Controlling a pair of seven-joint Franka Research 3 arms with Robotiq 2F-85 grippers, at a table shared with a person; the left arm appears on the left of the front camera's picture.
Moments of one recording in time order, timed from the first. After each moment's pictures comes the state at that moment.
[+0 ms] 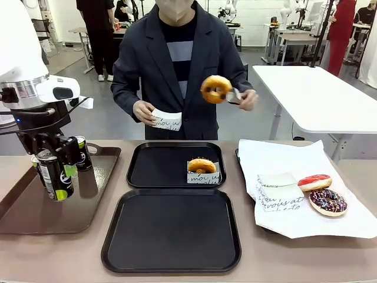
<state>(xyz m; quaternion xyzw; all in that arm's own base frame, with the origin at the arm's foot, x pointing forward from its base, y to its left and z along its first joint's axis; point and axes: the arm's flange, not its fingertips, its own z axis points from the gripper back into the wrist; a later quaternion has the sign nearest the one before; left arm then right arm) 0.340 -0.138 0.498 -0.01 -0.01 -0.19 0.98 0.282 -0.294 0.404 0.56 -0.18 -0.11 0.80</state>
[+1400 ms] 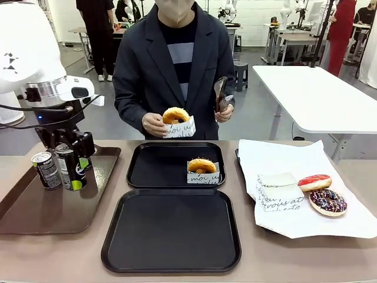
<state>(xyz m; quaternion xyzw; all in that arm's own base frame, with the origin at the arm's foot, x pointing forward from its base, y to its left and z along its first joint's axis) 0.385 -0.151 0.483 0.00 -0.02 -0.18 0.98 0.282 -0.294 0.404 0.56 -0.18 -0.11 0.80</state>
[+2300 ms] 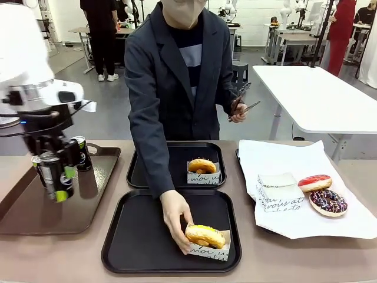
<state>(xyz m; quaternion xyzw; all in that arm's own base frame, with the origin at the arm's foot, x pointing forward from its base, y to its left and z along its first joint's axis) 0.343 -0.130 0.491 -0.01 0.00 -0.21 0.98 0.282 -0.294 0.404 0.56 -0.18 -0.11 0.80</state>
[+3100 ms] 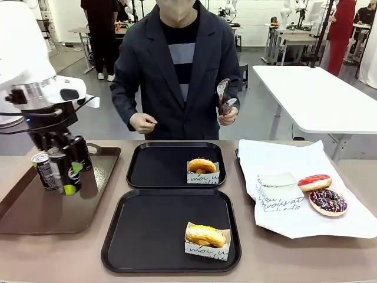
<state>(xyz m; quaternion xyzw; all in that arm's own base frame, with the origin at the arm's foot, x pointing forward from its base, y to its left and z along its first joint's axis) 0.373 -0.155 0.490 -0.01 -0.04 -0.21 0.98 0.282 -0.294 0.404 0.56 -0.18 -0.11 0.80</state>
